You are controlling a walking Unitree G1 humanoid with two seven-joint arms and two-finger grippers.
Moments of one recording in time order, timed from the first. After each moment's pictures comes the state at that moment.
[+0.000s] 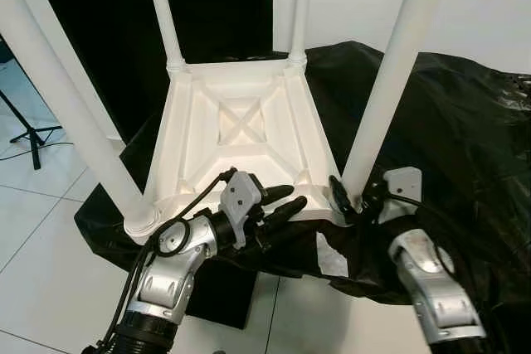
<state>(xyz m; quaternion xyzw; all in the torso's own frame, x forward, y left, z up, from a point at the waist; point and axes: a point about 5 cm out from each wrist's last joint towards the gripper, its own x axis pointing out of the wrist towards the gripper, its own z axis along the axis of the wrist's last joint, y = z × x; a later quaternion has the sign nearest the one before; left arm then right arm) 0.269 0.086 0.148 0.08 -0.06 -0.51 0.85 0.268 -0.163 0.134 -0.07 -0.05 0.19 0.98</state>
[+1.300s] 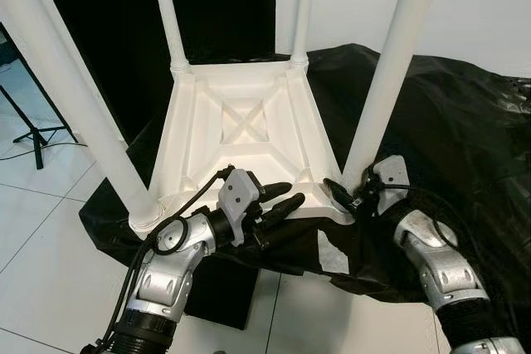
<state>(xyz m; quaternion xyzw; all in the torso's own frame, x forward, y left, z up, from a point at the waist) 0.272 0.088 0.150 0.08 -0.06 -0.51 0.86 0.294 -0.157 0.125 -0.09 -0.03 0.19 0.98</state>
